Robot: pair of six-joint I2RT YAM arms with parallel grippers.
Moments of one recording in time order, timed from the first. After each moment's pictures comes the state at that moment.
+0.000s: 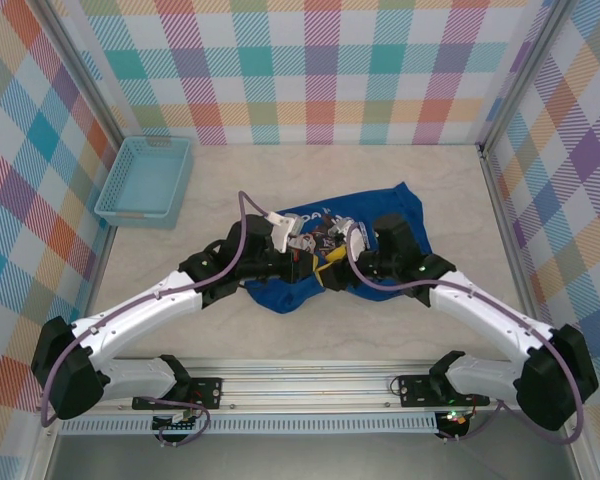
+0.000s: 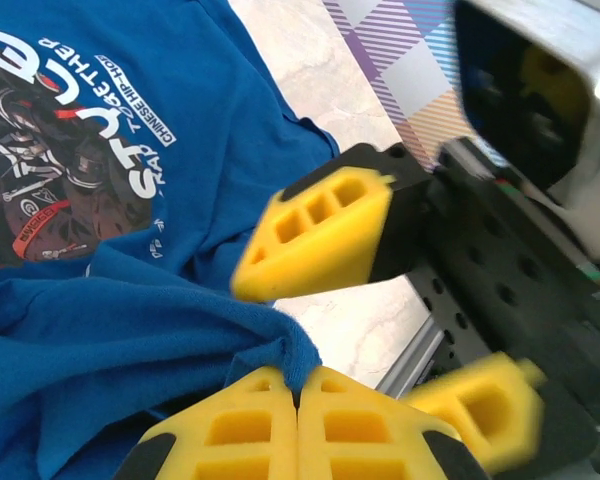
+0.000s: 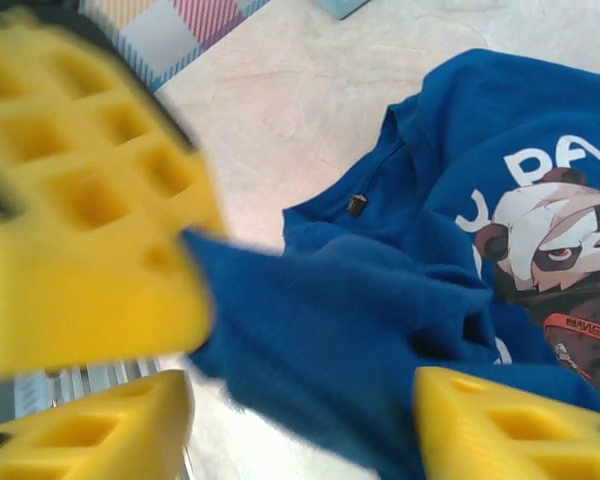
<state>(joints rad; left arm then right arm) -0.81 1.22 0.95 -0.27 0.30 -0.59 0.63 1.17 0.78 -0.21 -0.55 0.08</state>
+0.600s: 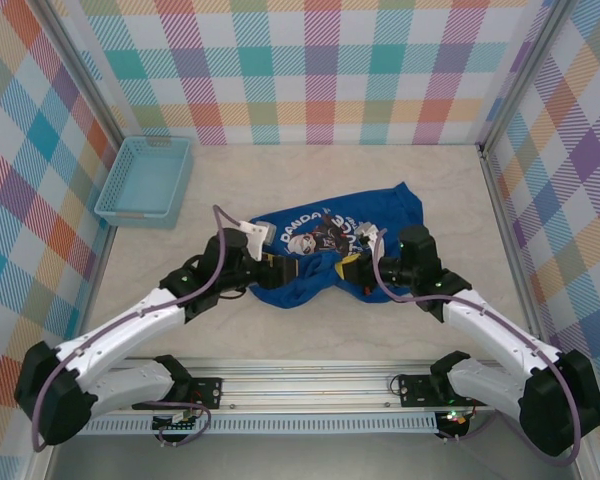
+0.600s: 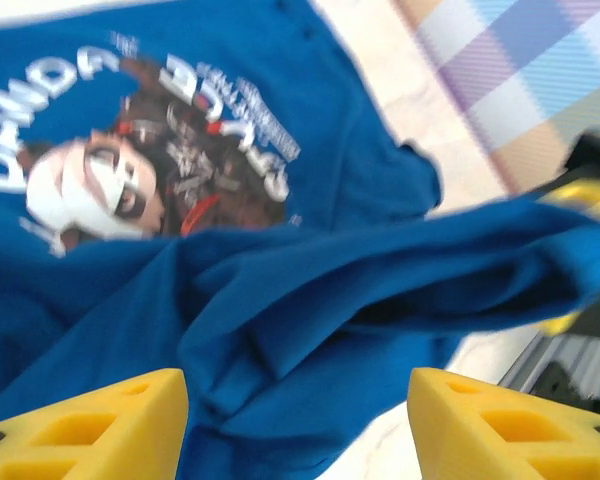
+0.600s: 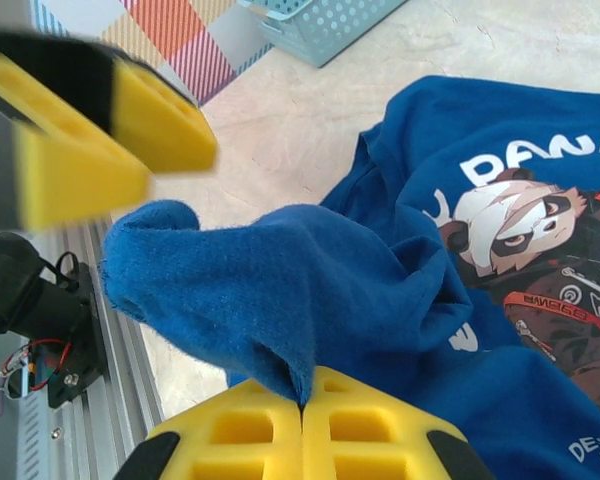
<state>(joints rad) -0.71 1.09 0.75 -0.24 0.22 -0.51 0.49 1.03 0.59 -0.04 -0.68 0.17</state>
